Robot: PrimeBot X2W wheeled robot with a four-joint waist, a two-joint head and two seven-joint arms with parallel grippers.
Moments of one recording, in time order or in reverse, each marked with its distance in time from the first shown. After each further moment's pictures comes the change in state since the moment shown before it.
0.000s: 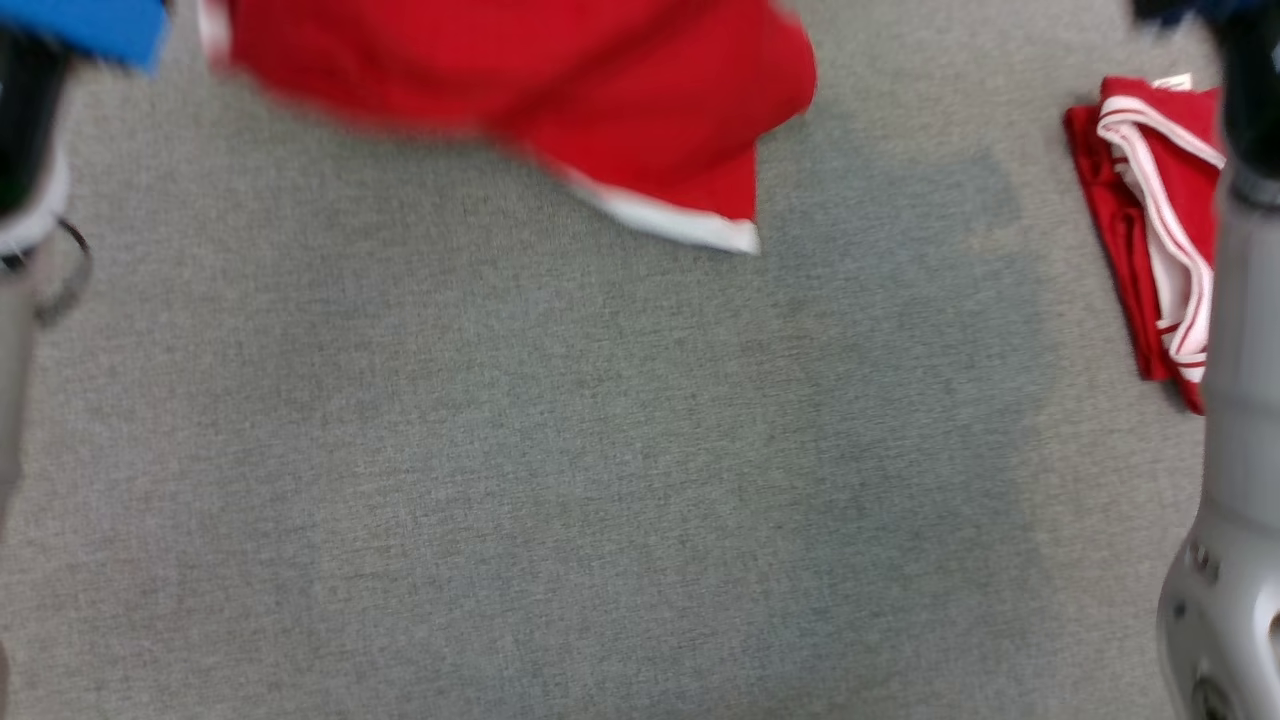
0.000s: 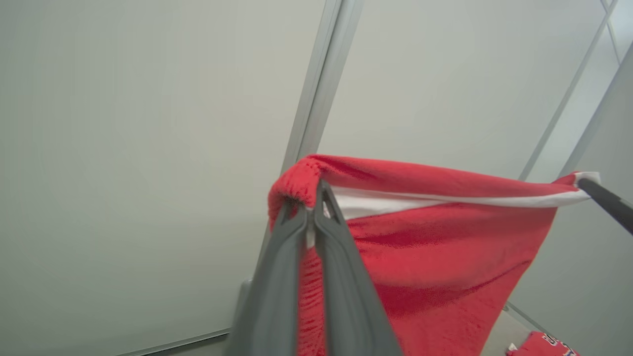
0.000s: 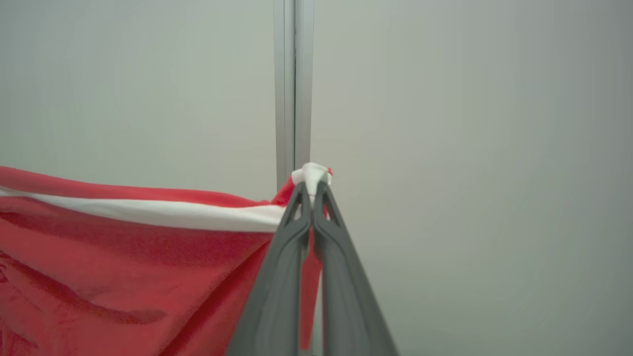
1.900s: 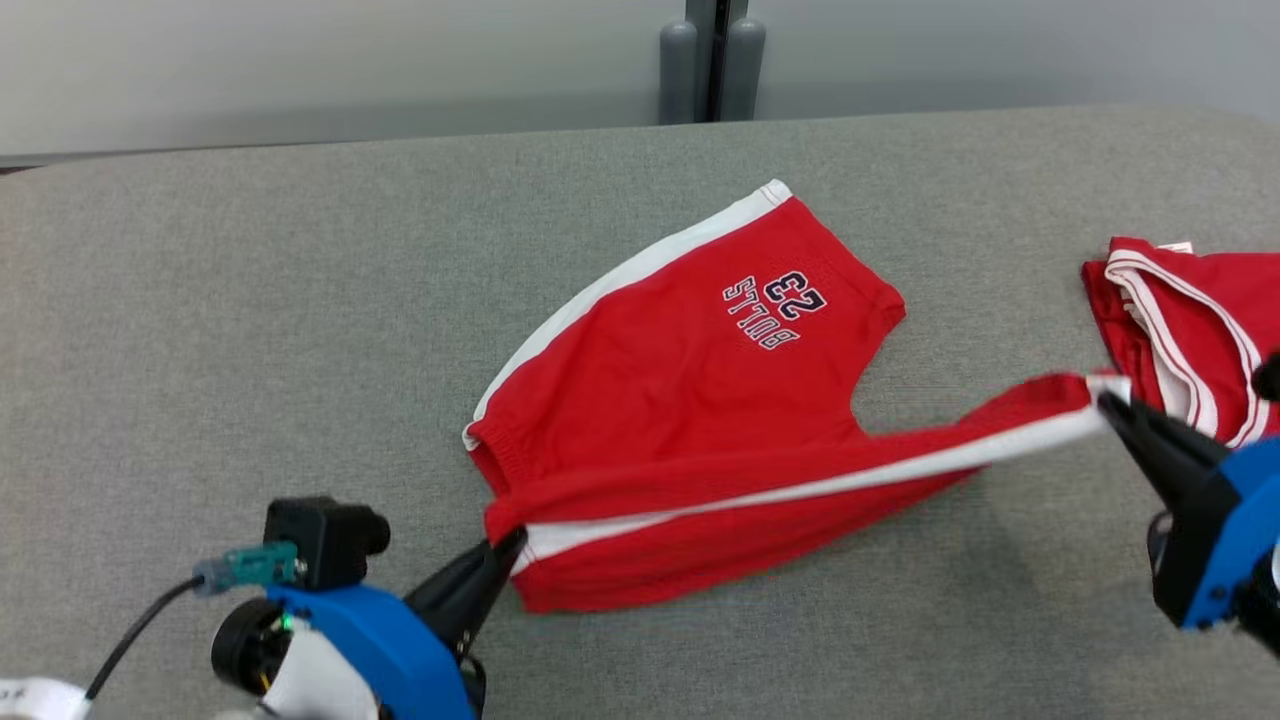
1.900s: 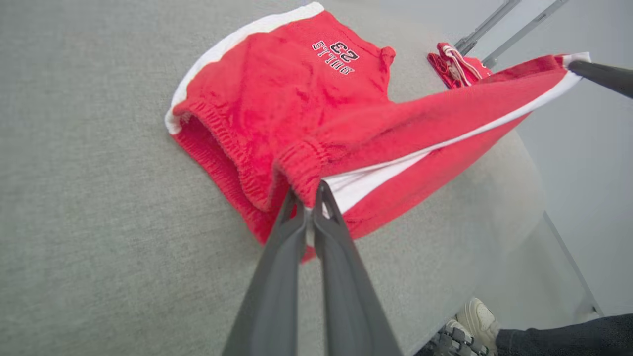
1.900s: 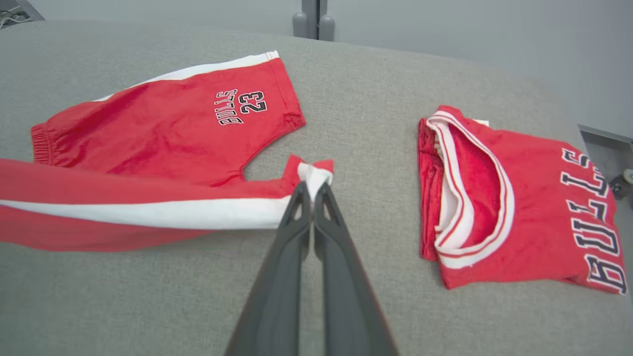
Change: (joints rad) left arm 0.880 0.167 -0.333 -0.462 -0.058 0.272 0.176; right arm 0.946 -0.151 -0.147 -0.563 0.121 0.000 0.732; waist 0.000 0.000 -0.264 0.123
